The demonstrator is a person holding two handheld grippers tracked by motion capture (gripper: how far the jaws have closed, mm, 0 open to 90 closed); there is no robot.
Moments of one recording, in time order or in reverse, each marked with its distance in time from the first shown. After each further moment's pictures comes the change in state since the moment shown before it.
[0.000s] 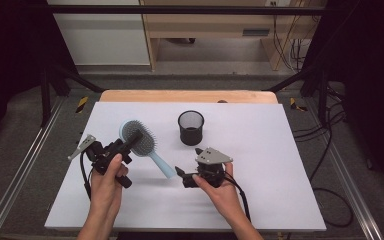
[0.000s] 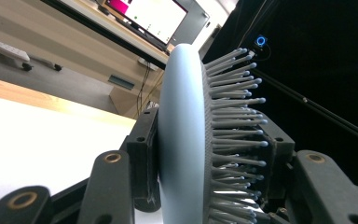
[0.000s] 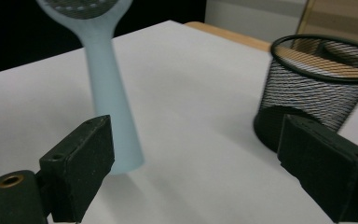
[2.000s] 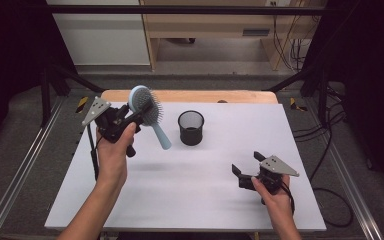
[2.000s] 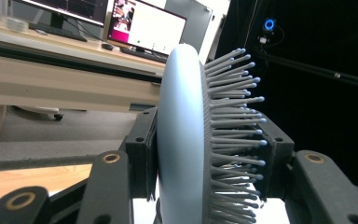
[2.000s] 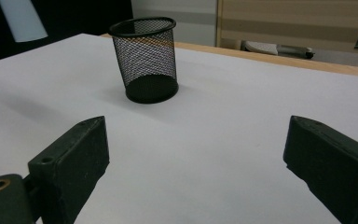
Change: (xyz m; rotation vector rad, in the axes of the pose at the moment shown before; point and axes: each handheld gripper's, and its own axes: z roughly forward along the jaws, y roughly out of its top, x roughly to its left) left arm -0.052 0.066 0.068 0.022 0.058 0.300; right arm -0.090 -0.062 -0.100 -0.089 -0.228 0.127
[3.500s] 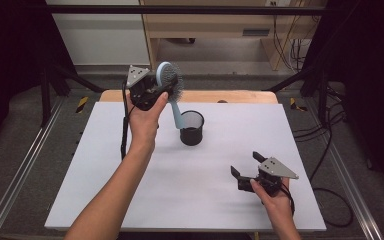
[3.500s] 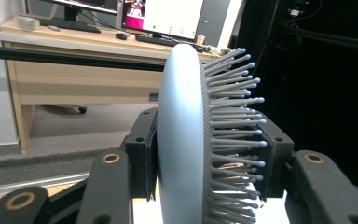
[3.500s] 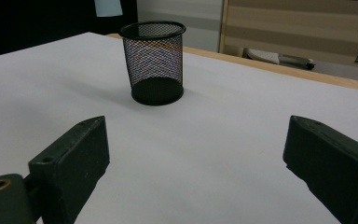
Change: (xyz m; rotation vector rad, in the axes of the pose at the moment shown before) left arm -0.023 0.023 0.085 0.081 0.120 0.073; right arm 0.006 0.001 -0.003 -0.013 0.011 -0.057
